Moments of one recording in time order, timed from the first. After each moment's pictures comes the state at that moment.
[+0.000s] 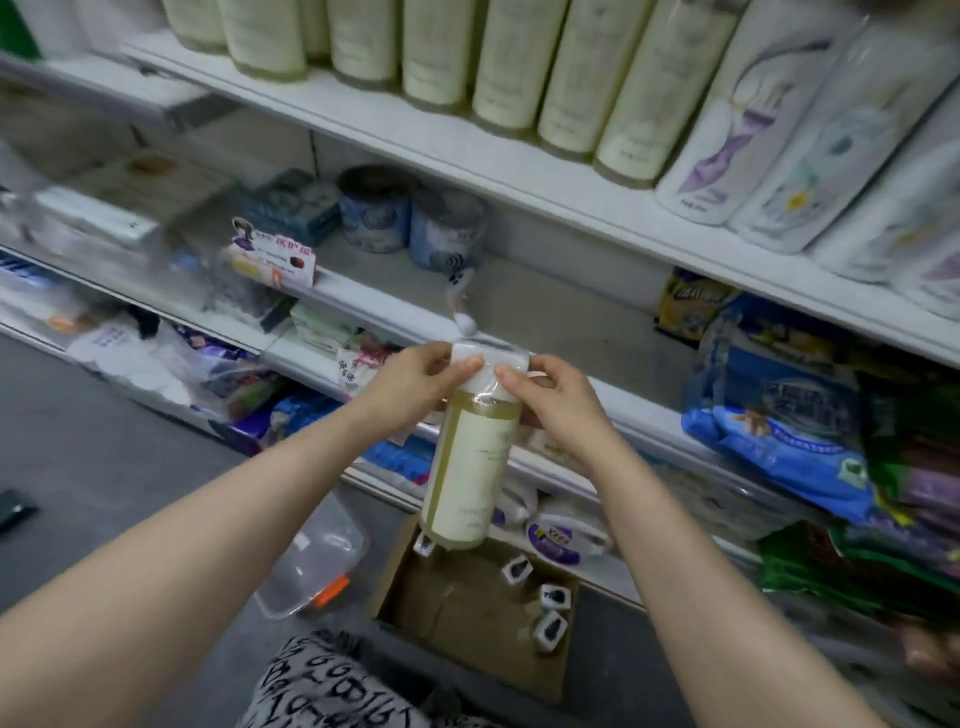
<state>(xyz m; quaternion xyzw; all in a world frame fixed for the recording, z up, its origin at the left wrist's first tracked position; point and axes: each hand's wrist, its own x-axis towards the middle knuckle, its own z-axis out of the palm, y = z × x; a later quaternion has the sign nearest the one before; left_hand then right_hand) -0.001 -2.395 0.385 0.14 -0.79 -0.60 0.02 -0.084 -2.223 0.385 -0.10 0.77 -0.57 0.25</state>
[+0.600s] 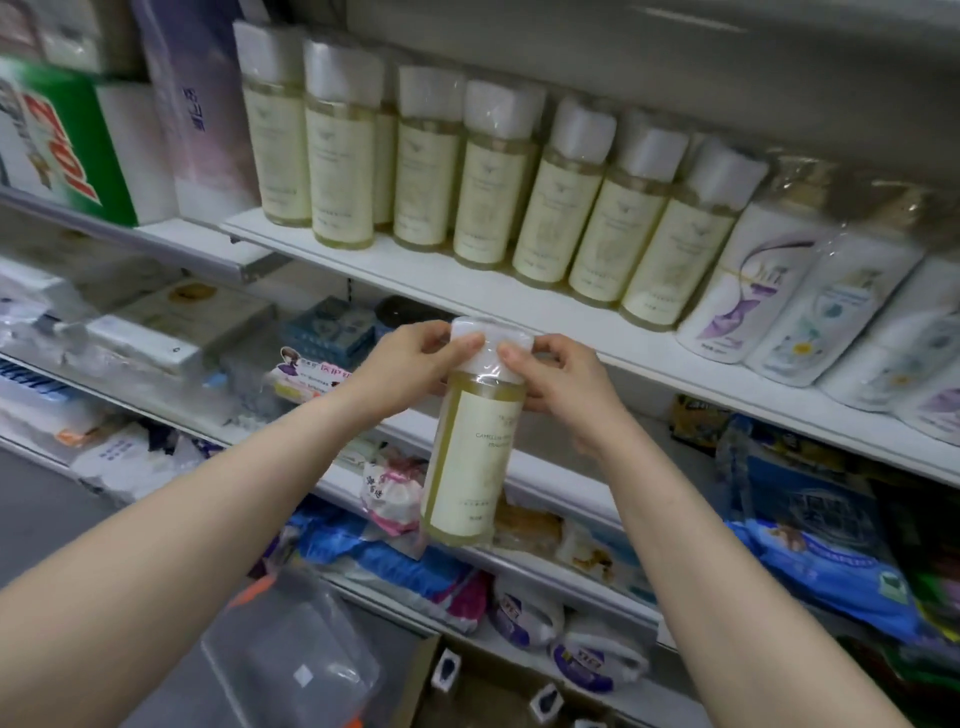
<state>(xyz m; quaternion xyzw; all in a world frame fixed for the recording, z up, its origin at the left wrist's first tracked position) -0.024 -2.511 0.502 0.04 -0.80 -0.59 0.11 -0.102 -2.334 0.512 -0.19 0.78 -0.58 0.14</state>
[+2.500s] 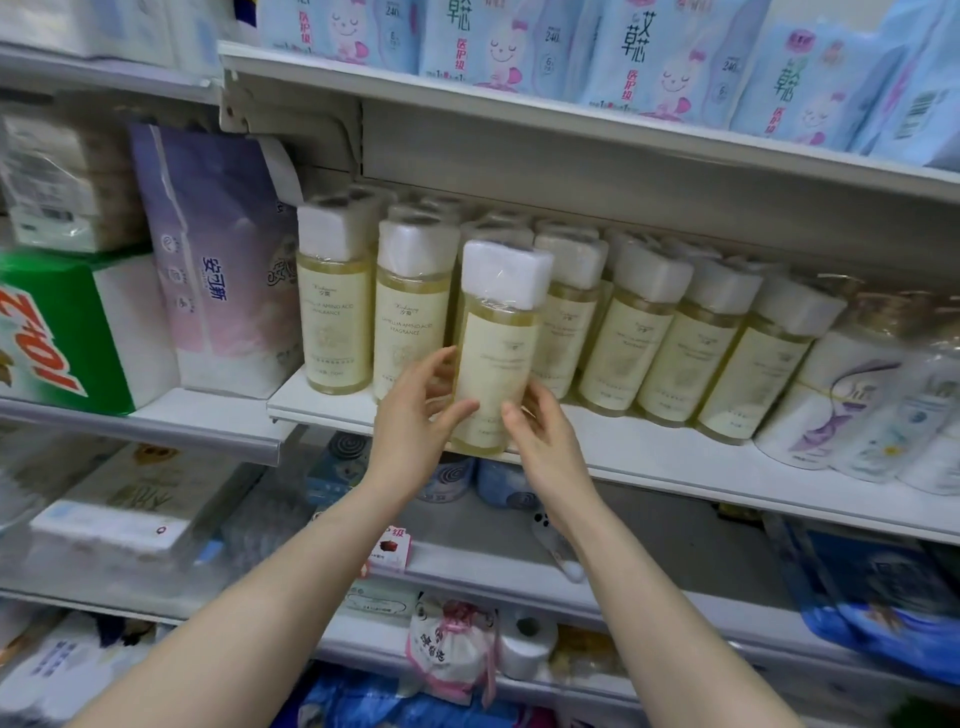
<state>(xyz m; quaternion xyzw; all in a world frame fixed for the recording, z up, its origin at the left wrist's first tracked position) -0.109 -2.688 0.524 -0.02 -0.79 -0.52 0.32 -0.135 -2.531 0.524 -0.17 0.74 -0.65 0.00</state>
